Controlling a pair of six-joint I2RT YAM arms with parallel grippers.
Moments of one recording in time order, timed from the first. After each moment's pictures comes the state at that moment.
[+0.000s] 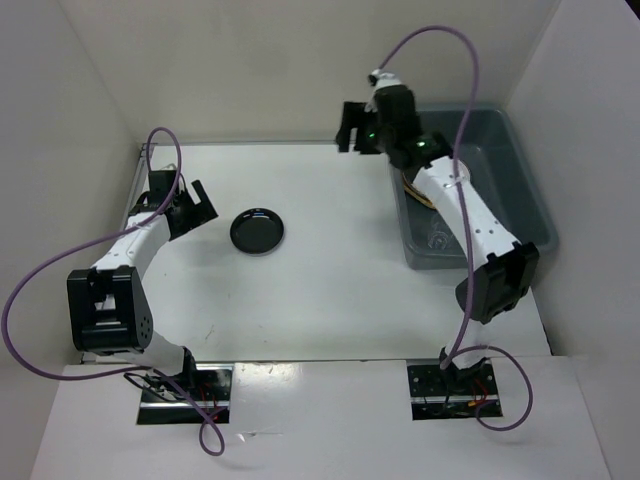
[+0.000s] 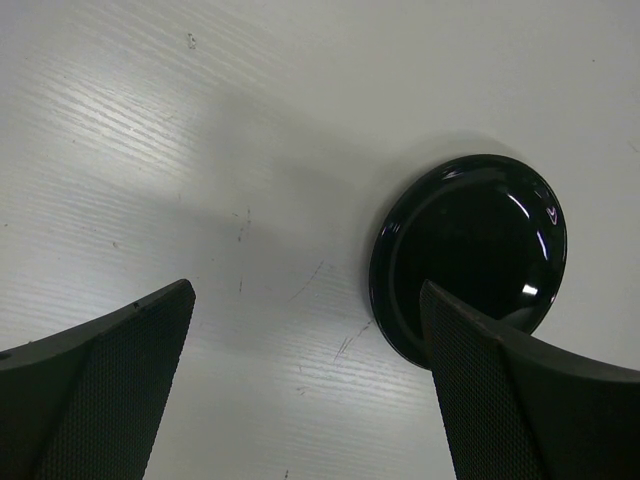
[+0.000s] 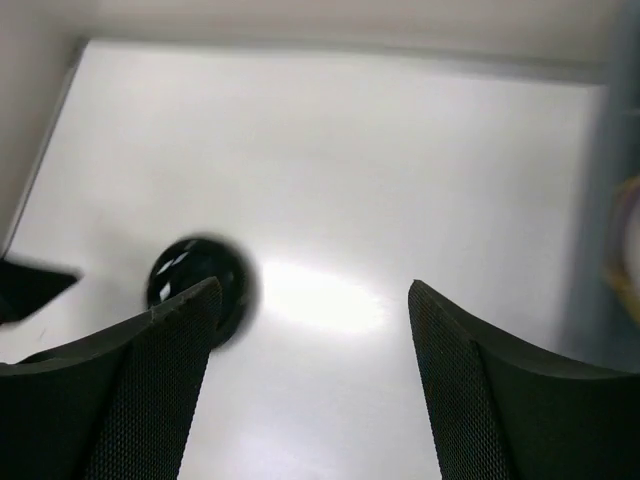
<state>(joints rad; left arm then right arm) 0.10 1.52 1.06 -0.38 0.01 -0.43 0.38 1.76 1.93 -0.60 0.07 0.31</state>
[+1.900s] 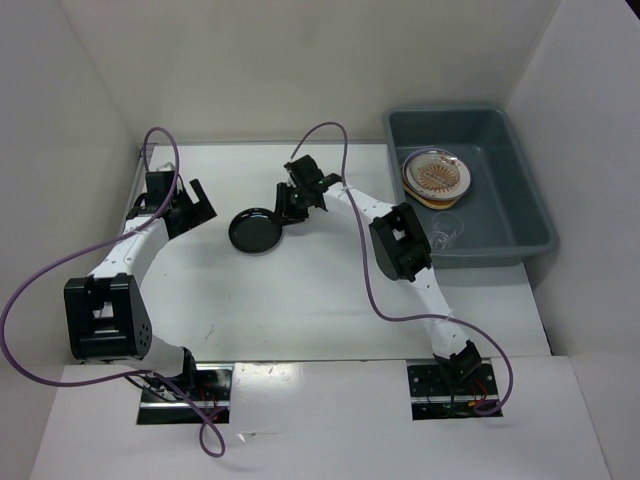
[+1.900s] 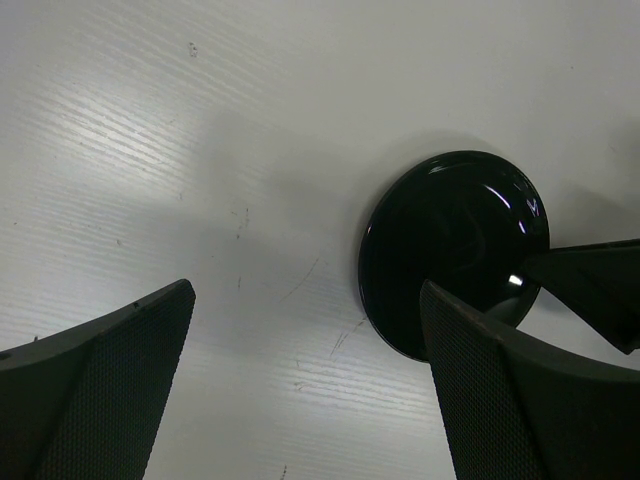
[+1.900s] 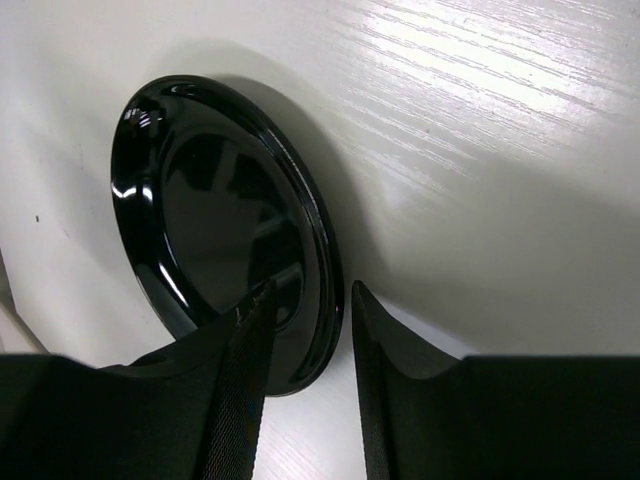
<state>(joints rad) 0.10 1.47 1.04 -0.37 0.01 -0.43 0.63 2.49 2.09 -0.45 -0.35 0.58</state>
